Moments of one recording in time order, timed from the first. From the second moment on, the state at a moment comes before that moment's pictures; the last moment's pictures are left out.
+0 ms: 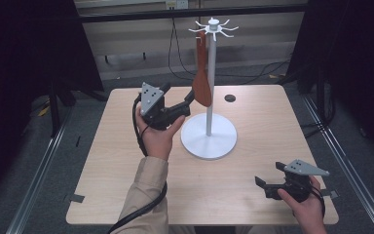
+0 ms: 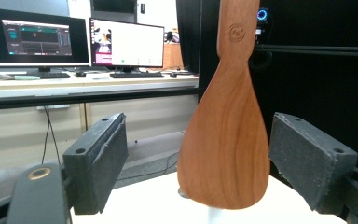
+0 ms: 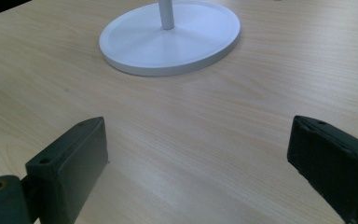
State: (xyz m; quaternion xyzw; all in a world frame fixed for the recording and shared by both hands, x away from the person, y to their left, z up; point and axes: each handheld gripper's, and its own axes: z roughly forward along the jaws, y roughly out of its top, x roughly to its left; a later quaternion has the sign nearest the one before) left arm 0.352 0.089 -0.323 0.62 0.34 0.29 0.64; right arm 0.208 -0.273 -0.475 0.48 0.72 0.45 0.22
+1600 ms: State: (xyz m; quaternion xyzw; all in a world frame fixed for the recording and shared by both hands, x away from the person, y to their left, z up) left arm 0.329 0.121 -0.395 0.64 0.37 0.27 0.61; right arm 0.208 -0.271 -0.475 0.47 0.73 0.44 0.22
